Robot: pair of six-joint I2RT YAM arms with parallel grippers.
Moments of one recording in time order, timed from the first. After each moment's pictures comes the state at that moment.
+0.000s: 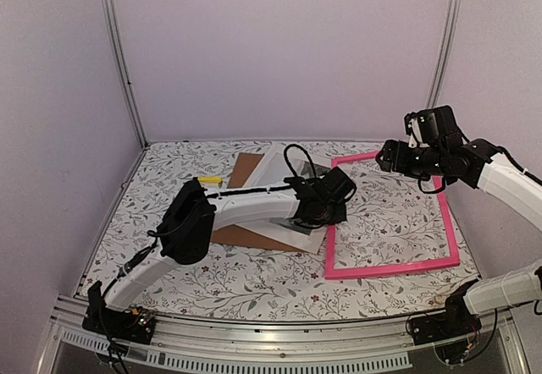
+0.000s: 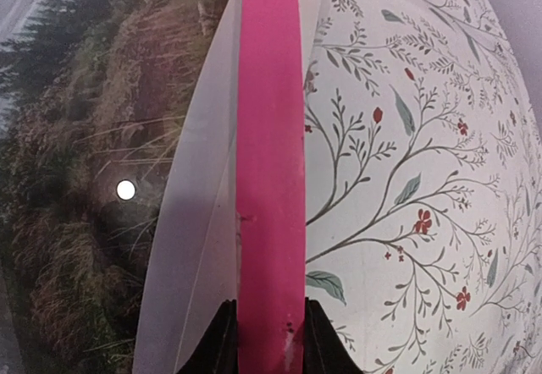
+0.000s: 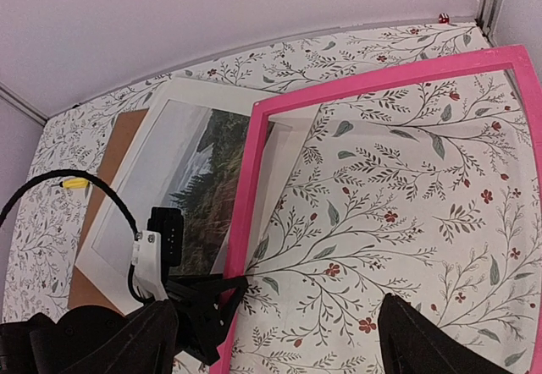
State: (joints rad) left arm -1.07 2.65 2.33 -0.56 -0.30 -0.92; right arm 0.46 1.20 1.09 -0.56 0.16 0.49
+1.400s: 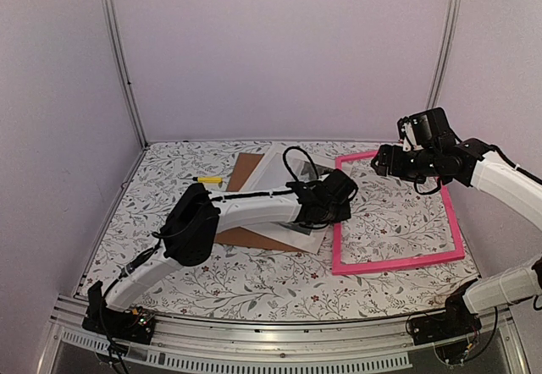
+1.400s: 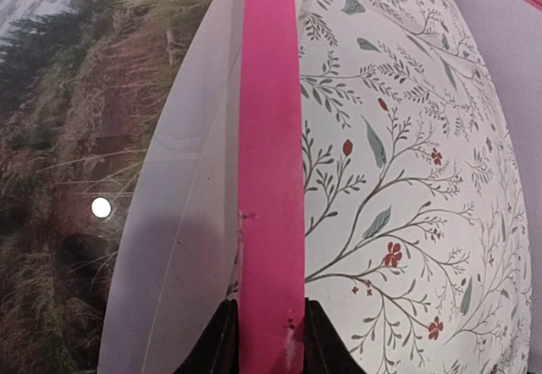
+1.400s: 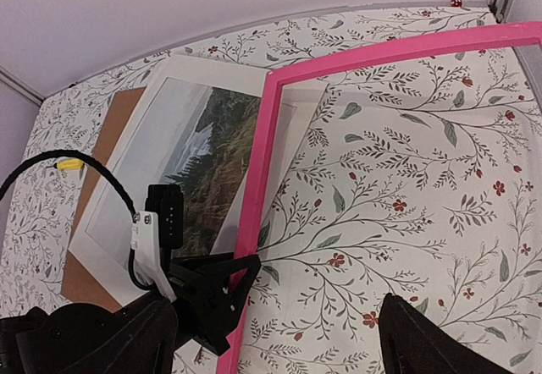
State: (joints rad) left arm -1.07 2.68 2.34 -0.44 -0.33 -0.94; right arm 0.46 1.25 1.10 -0.56 0.12 0.48
